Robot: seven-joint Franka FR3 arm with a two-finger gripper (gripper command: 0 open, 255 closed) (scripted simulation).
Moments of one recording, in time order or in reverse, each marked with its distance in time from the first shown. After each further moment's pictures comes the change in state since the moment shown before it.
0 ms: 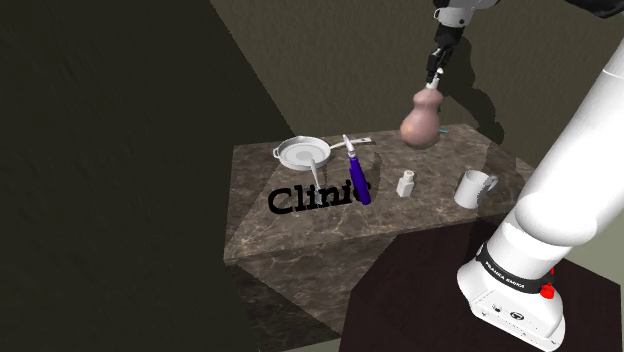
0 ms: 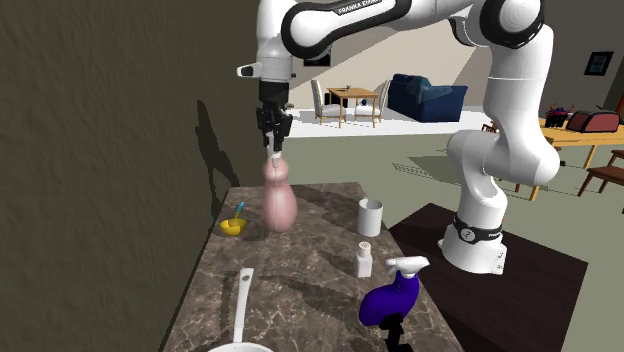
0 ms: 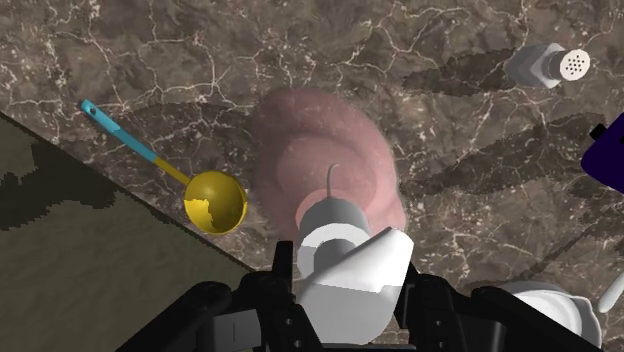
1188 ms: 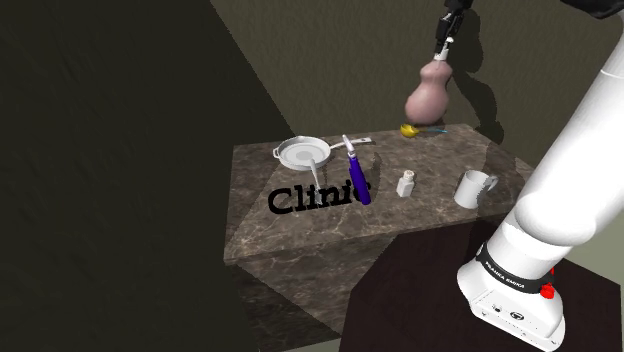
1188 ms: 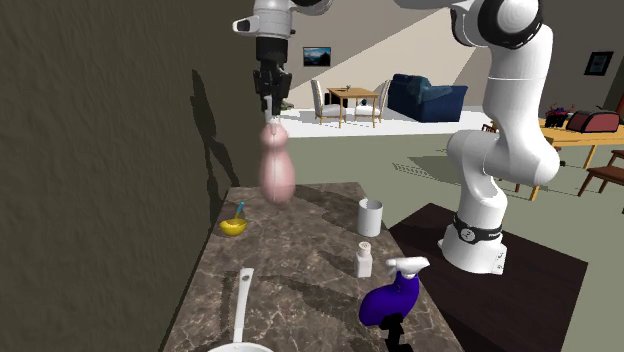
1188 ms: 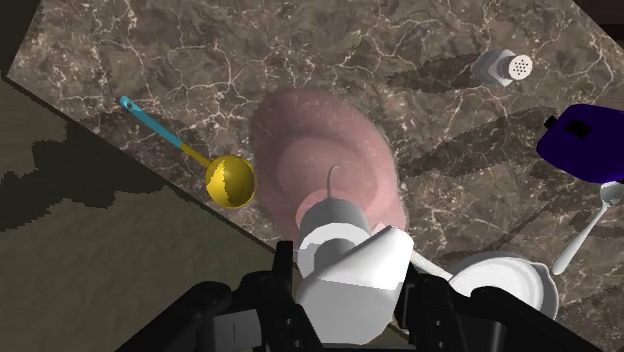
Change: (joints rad) arm -0.006 0.010 -0.005 0.254 0.002 -0.246 0.007
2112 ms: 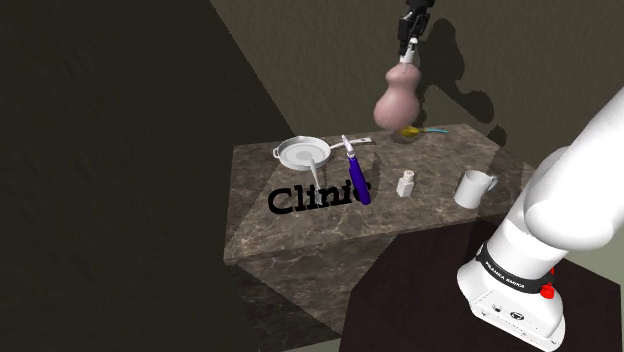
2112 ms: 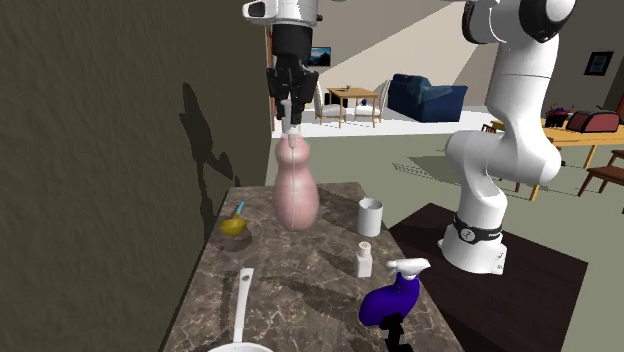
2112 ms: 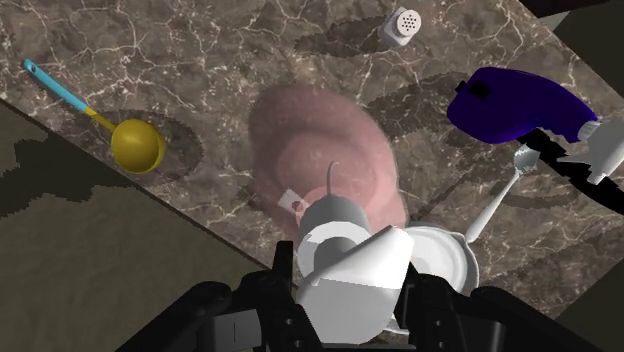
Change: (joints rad) arm 0.155 -0.184 0.181 -0.167 -0.118 0.018 0.344
